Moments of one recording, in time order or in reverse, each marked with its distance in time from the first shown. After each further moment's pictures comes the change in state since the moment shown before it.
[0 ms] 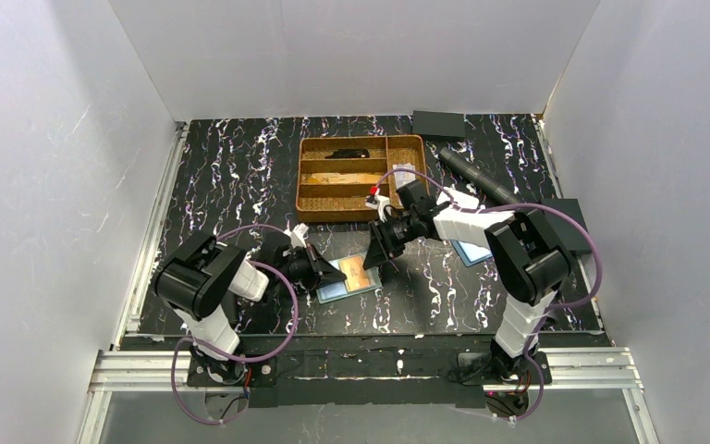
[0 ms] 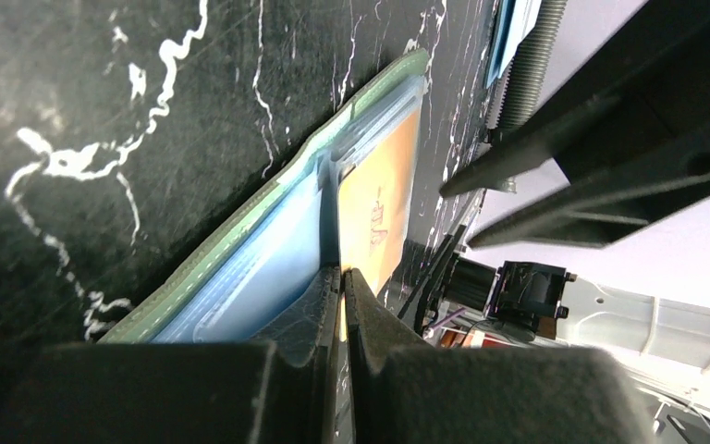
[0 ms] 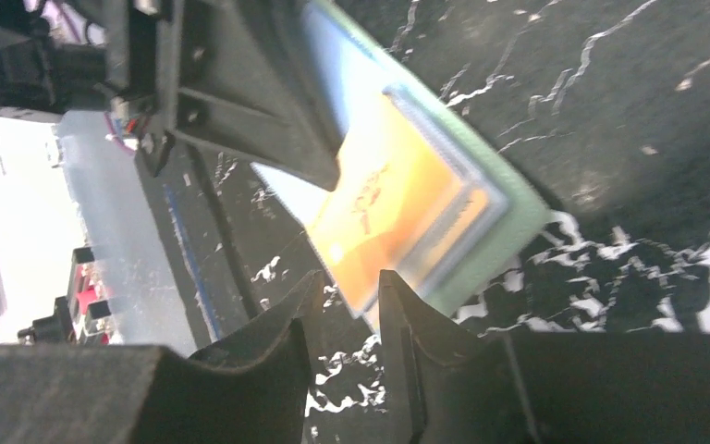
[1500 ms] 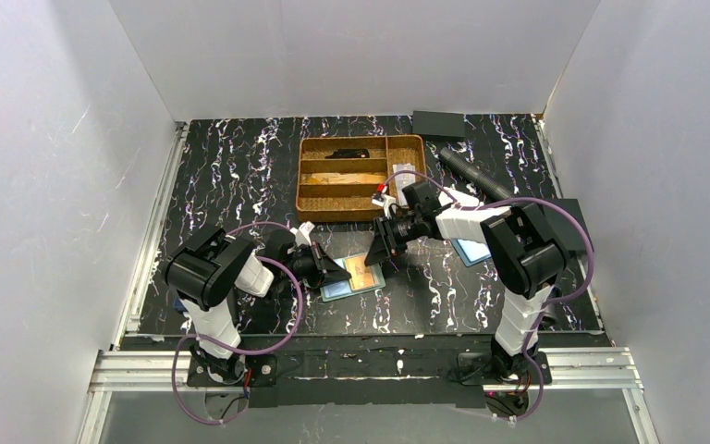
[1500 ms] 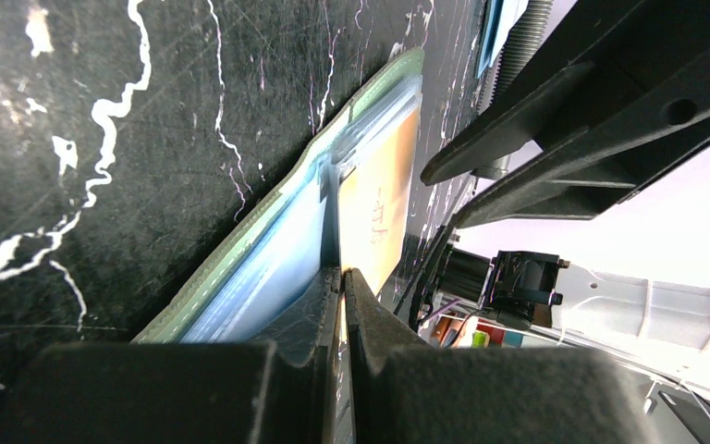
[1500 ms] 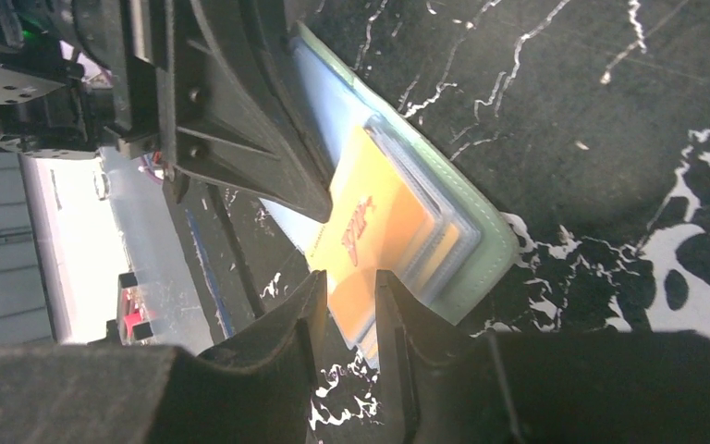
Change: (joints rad) left arm -0.014 0.090 0.054 0.053 0.051 -0.007; right arm -0.055 0.027 -0.043 0.116 -0.080 0.106
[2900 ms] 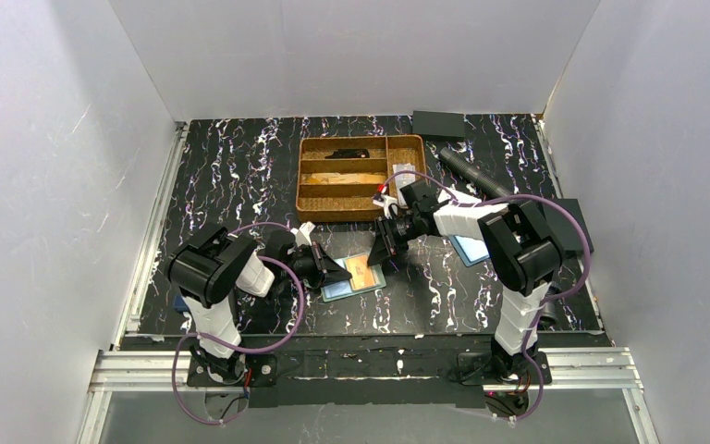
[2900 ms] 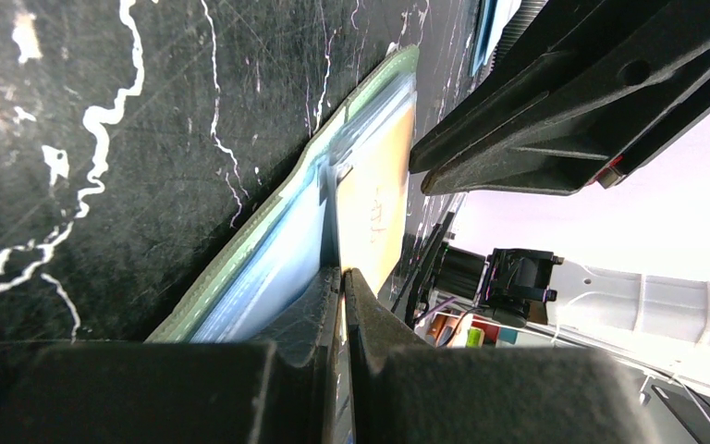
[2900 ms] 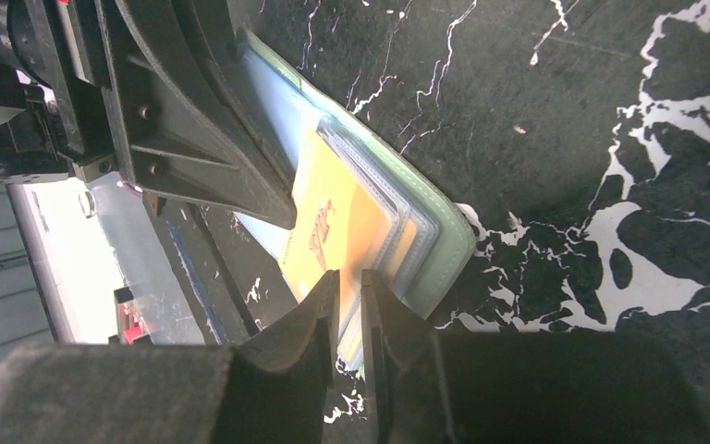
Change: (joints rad) left arm 0.000 0.024 0.000 0.039 0.011 -0.015; right arm 0.001 0.030 0.043 -0.098 0.094 -0.001
